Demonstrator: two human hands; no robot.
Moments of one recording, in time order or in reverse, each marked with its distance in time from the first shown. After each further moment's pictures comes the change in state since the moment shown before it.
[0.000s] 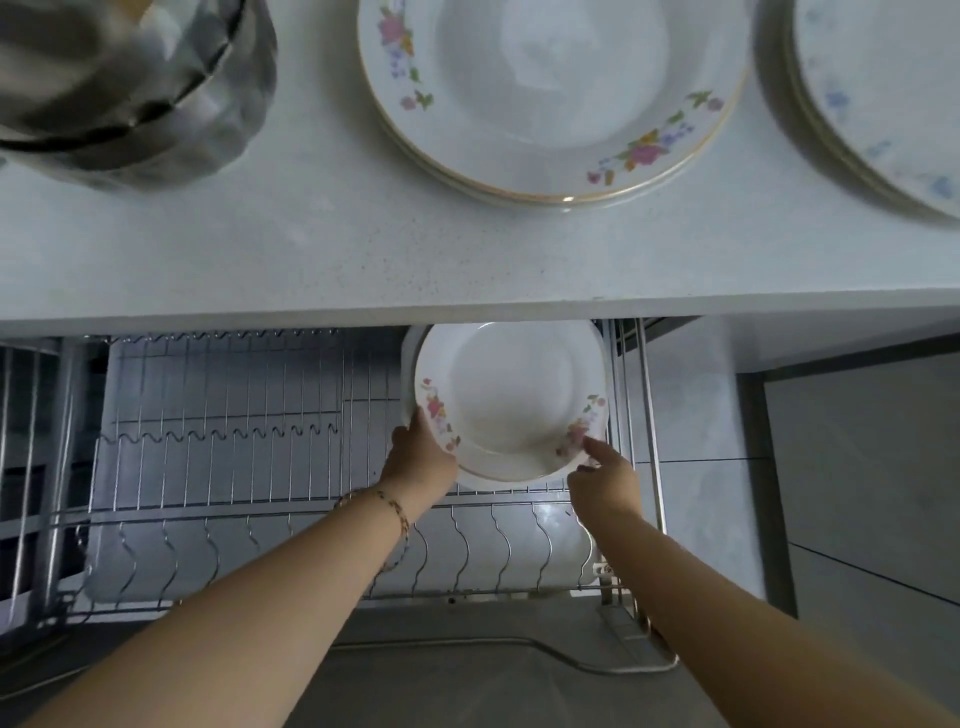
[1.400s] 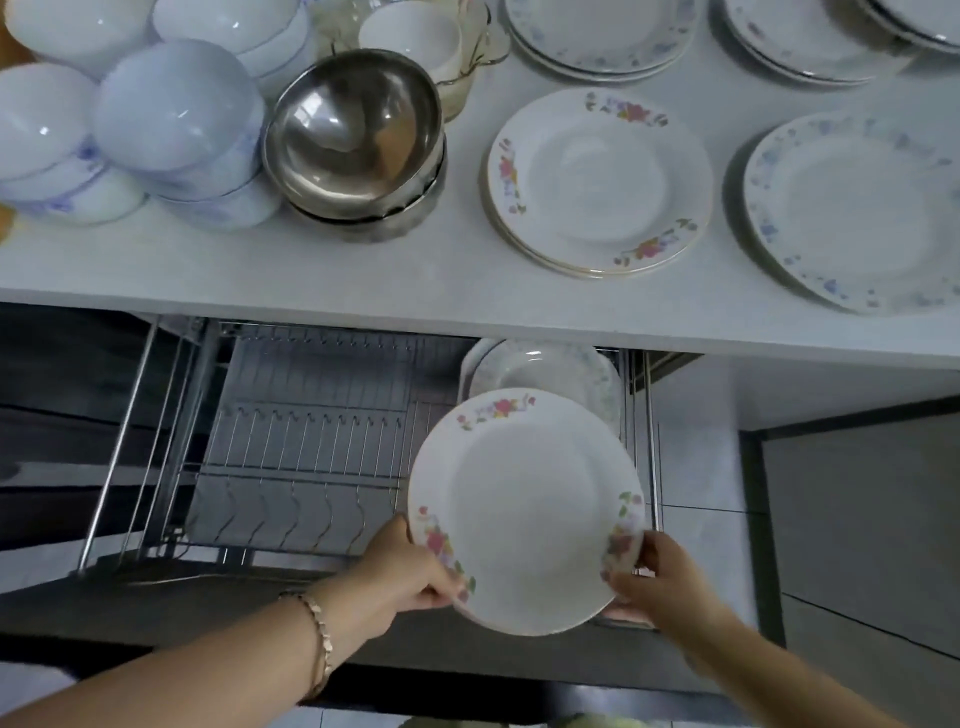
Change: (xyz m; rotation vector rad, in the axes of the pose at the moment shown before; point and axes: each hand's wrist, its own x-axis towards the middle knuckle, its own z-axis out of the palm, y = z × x) left_hand -0.190 -0.046 -0.061 -0.689 -0.226 -0.295; right_hand -0.153 0.019 -0.072 0.150 -0.311 0.008
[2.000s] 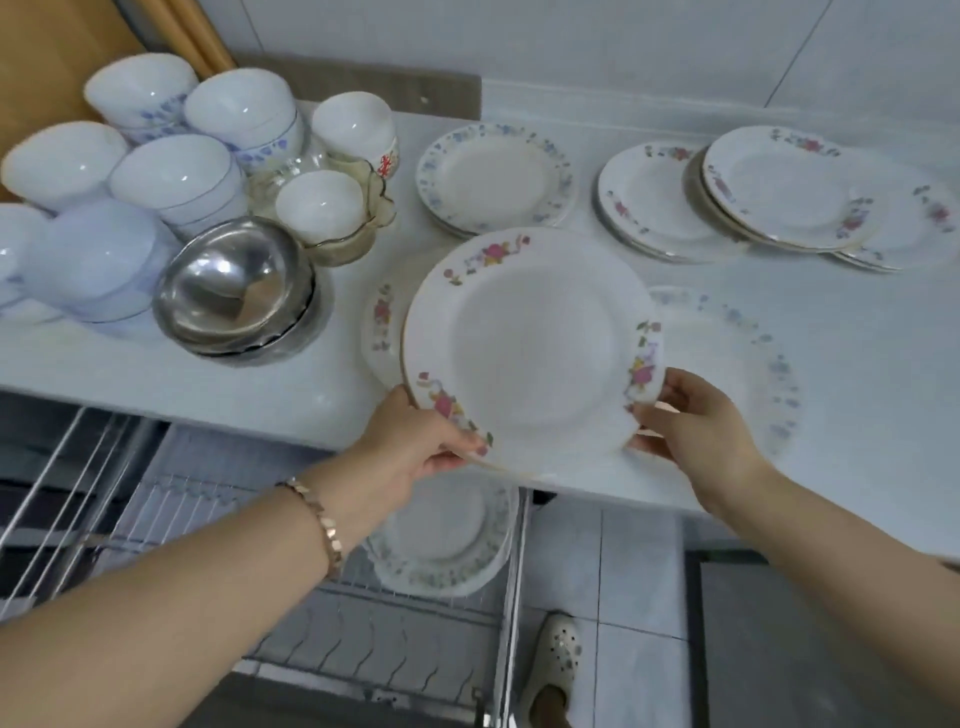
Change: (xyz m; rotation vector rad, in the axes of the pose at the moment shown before) left_hand -0.058 0.235 0.152 -0.344 0.086 0.434; right_hand 0.010 -0.236 -0.186 0.134 0.035 -0.580
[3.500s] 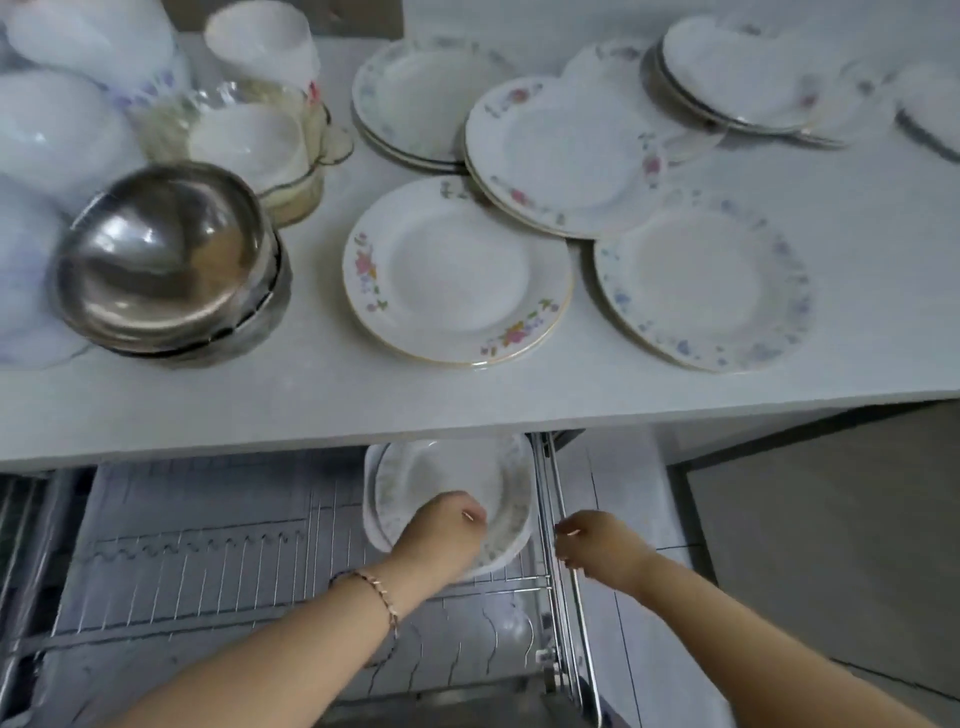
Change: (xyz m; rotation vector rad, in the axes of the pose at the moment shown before) left_hand 0.063 -0.136 -0.078 0.968 -0.308 0.125; right_hand -0.035 0.188 0.100 -0.591 -0.143 0.491
